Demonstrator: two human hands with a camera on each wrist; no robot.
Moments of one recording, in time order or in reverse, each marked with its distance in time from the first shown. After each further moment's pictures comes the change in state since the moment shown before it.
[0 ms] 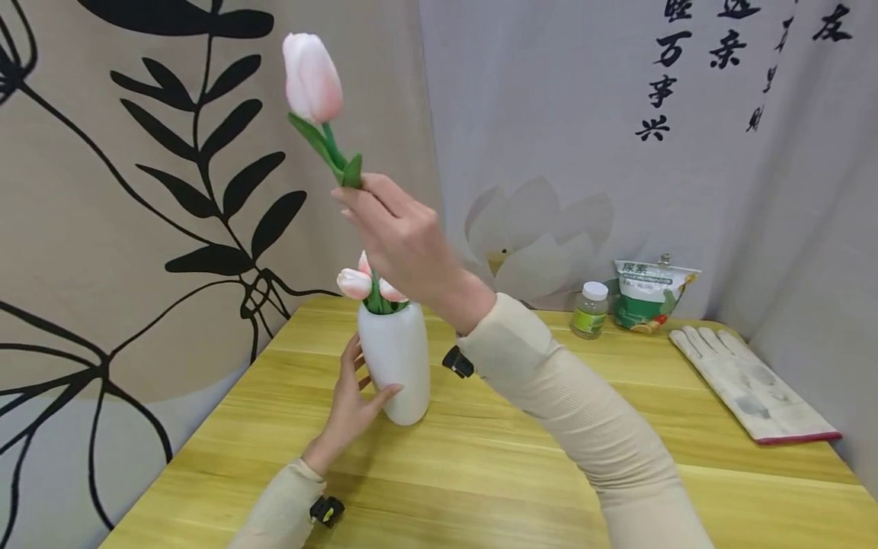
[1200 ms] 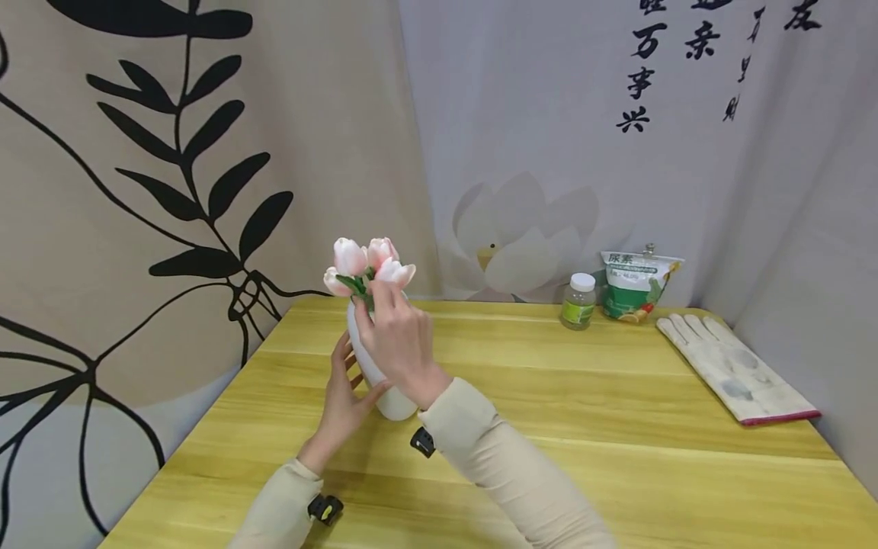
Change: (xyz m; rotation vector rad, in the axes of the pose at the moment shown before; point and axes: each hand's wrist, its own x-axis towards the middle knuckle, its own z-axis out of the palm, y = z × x) left_hand -0.001 0.016 0.000 -0.014 0.000 0.004; right_hand -0.108 -0.047 0.033 -0.365 -0.179 0.469
